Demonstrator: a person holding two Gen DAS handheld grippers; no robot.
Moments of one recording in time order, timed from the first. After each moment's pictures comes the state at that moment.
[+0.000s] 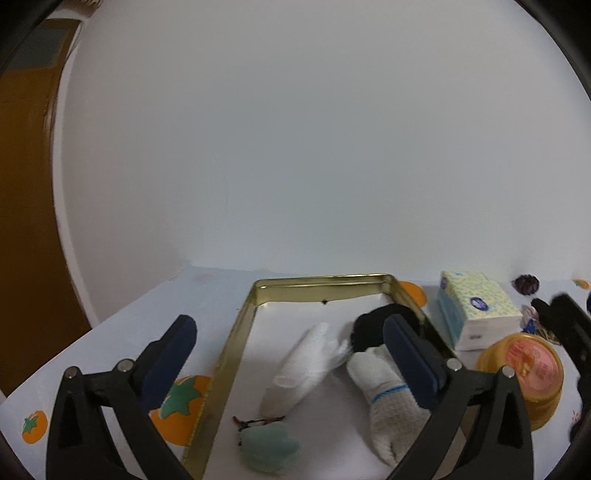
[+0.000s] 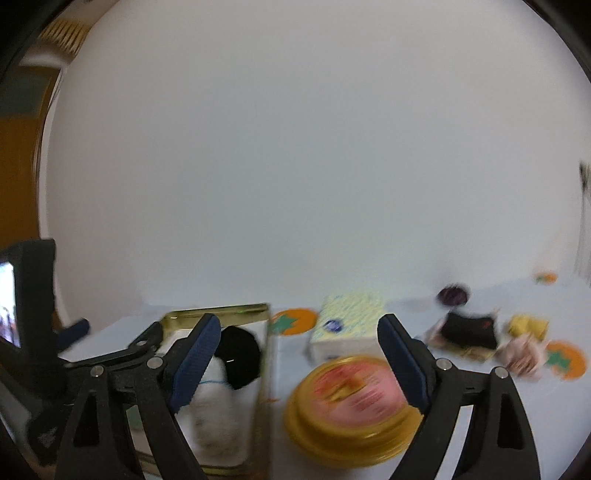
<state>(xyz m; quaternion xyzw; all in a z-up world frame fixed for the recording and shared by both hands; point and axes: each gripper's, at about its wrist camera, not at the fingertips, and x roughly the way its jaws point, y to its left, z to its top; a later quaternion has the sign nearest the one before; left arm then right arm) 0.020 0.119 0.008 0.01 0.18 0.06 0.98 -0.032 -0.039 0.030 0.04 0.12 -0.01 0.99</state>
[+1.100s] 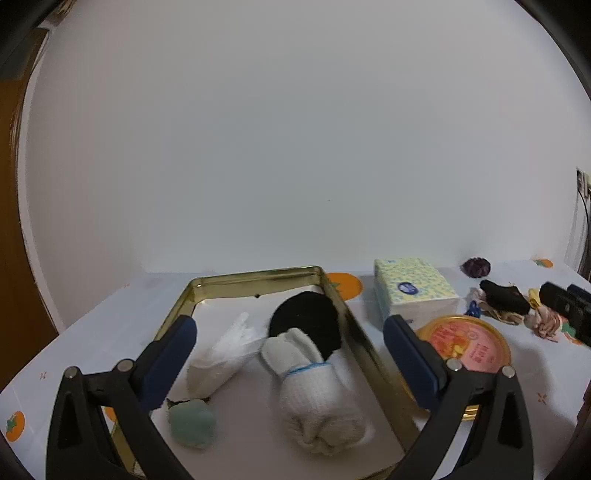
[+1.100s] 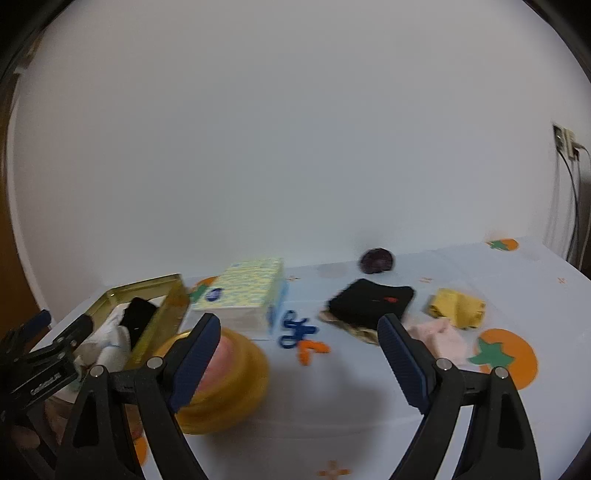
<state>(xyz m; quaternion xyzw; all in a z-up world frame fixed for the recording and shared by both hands) -0.001 0.063 0.008 0.03 0.18 -0.02 0.98 -0.039 -0.173 0.022 0.09 0.21 -0.05 0.97</state>
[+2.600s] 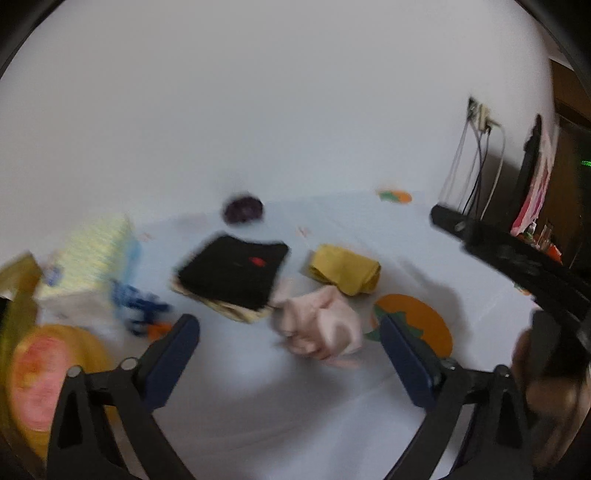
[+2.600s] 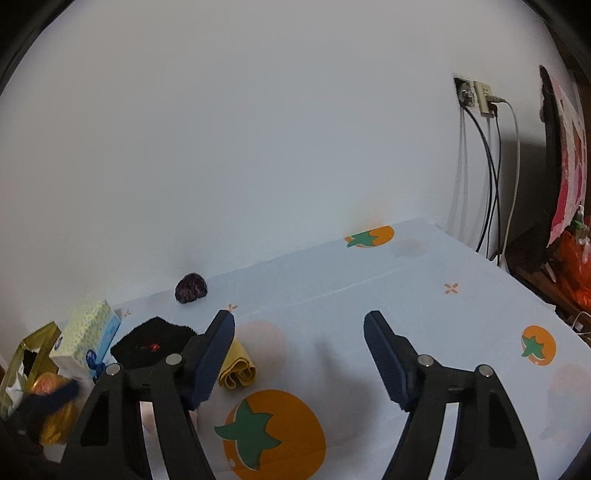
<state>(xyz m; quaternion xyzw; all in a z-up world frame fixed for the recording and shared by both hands) 0.032 -0.223 -0.017 0.05 0.35 -0.26 0.90 -0.039 -0.386 0.022 0.14 0.24 -0.19 0.94</state>
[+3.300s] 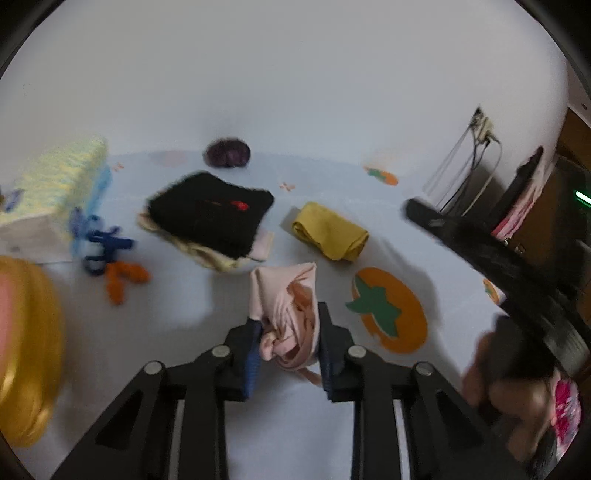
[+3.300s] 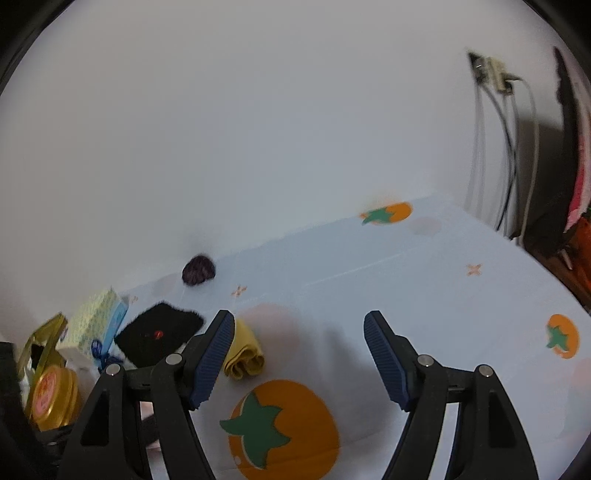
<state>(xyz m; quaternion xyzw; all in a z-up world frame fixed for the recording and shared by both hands) 0.026 -0.192 -0.027 -0.03 0.40 -0.30 0.86 -0.018 -0.392 0.005 0.15 0.29 -0.14 0.94</state>
